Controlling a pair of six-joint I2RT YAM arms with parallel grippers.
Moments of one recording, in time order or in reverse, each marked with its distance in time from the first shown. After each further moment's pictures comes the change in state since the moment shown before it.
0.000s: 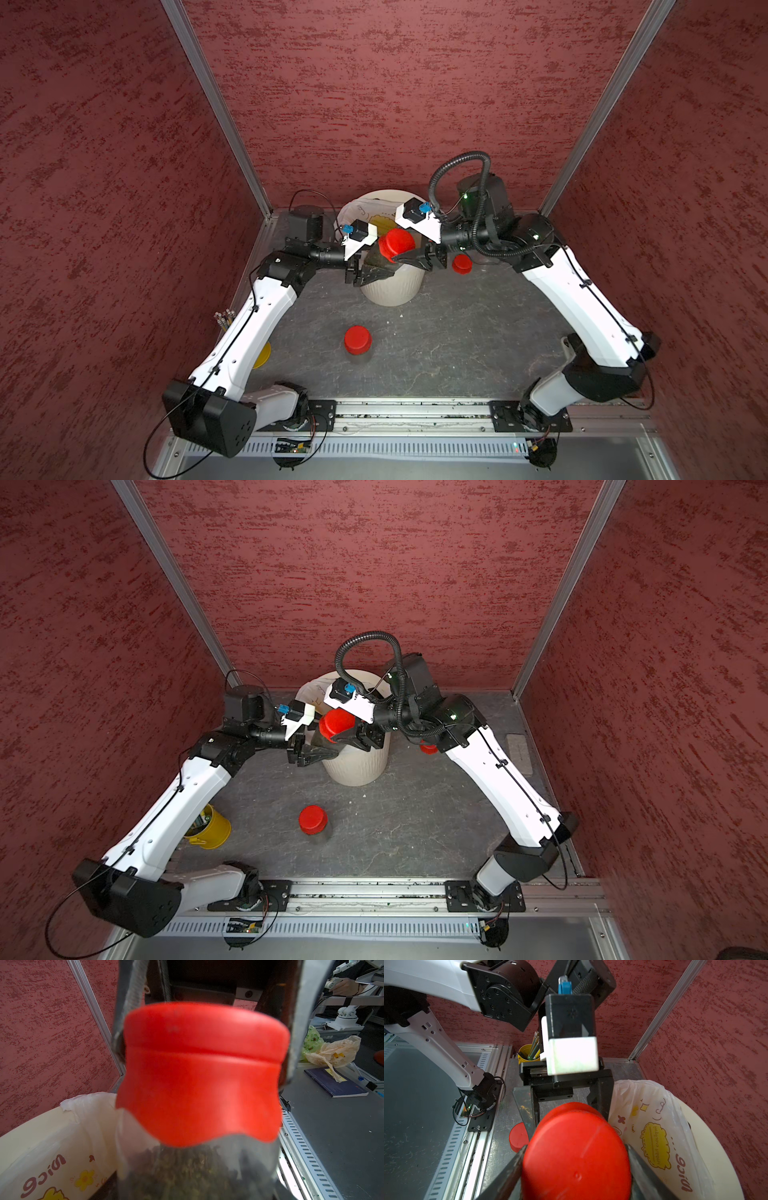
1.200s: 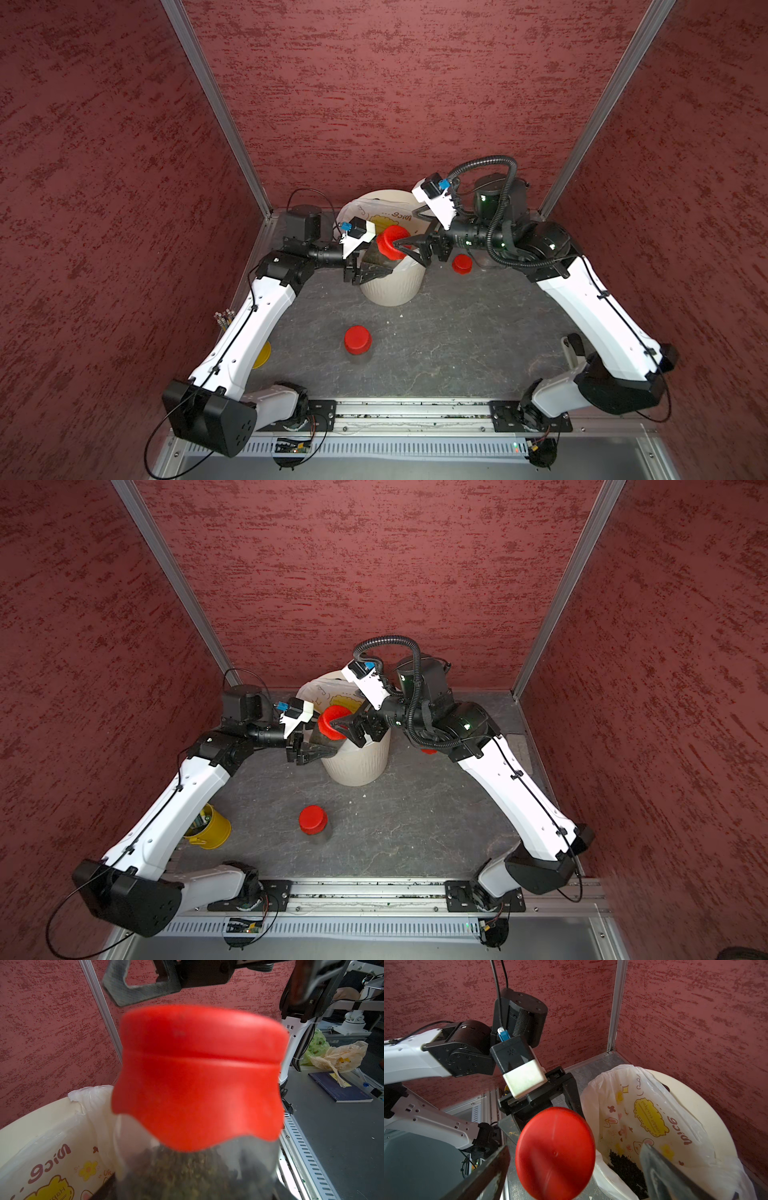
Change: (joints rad) left arm 0.016 0.000 0.000 -0.002 -0.014 -0.027; right arm 0.026 -0.087 -0.083 0.141 0.212 0.500
